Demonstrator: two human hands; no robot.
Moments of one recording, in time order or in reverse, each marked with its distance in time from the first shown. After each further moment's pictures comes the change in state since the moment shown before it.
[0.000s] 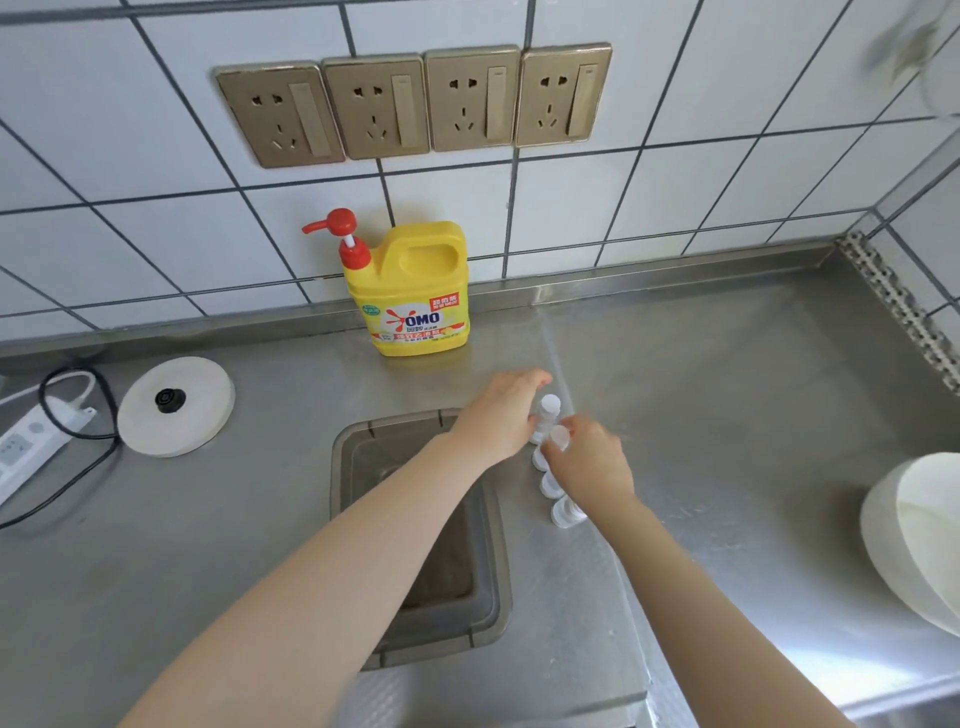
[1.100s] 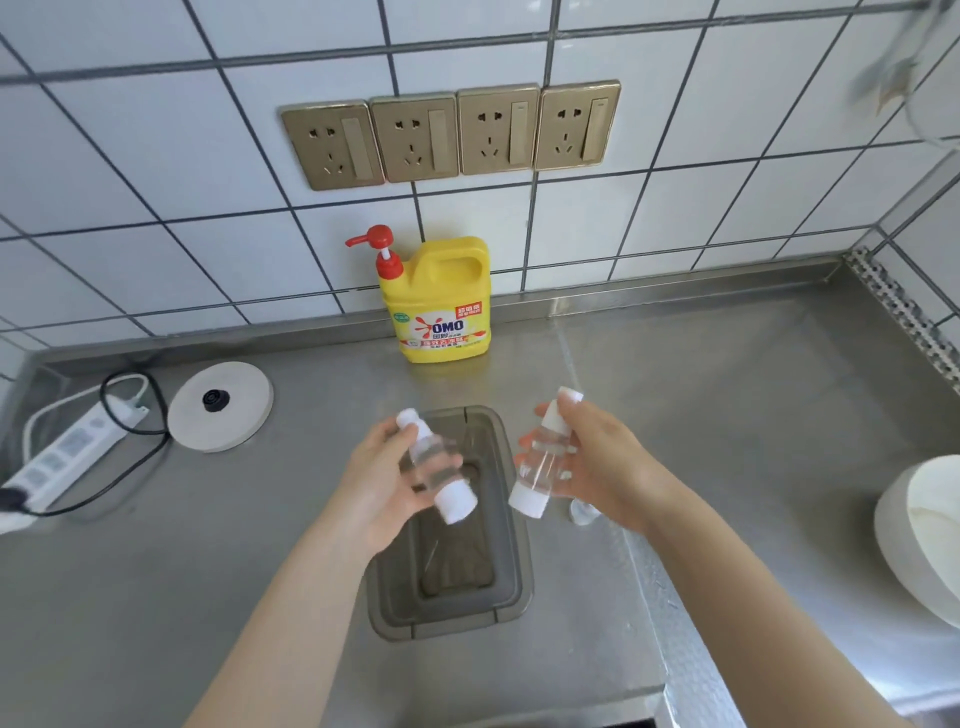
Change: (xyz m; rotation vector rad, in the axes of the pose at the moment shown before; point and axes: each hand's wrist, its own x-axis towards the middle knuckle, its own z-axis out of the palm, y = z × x) left_hand -0.146 -0.020 -0.064 -1.550 0.352 -0.647; right_hand -0.071 -0.045 -0.051 1.107 -0.519 0.054
